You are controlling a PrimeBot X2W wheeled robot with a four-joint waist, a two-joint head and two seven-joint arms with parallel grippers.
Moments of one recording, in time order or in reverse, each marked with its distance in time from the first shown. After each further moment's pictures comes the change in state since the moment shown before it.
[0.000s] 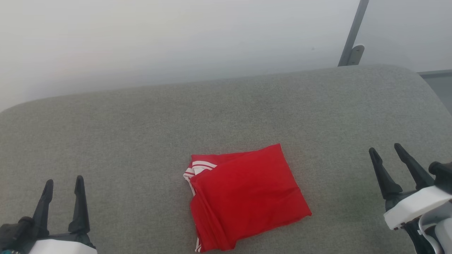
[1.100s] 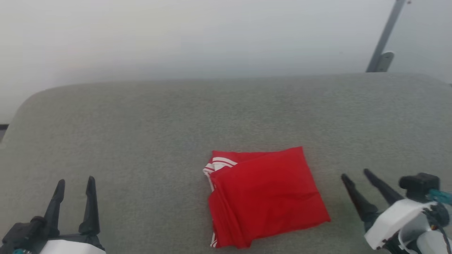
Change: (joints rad) left arm 0.005 -0.006 -0.037 -0.004 0.009 0.000 0.000; right arm 0.038 -0.003 0.126 -0.022 0.109 0.000 0.112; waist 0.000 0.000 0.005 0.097
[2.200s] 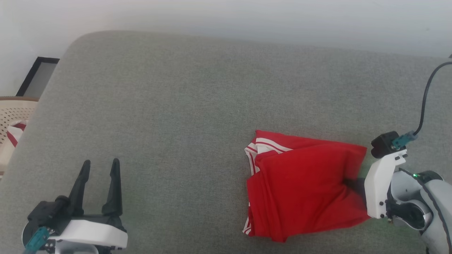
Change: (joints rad) left arm -0.098 -0.030 -0.088 0.041 -0.009 0.000 0.000; right arm -0.307 -0.060 0.198 0.189 0.156 0.000 0.663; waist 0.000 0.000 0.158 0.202
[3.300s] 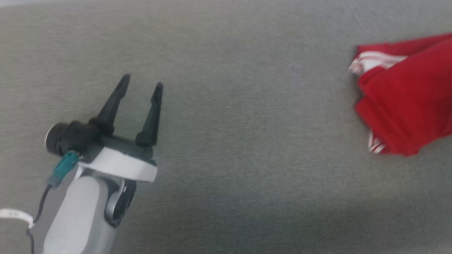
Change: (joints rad) left arm -0.353 0.086 -0.244 0.010 0.001 0.000 0.000; right arm -0.256 -0.230 -0.301 0.057 -0.251 0.001 -0.130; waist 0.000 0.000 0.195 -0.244
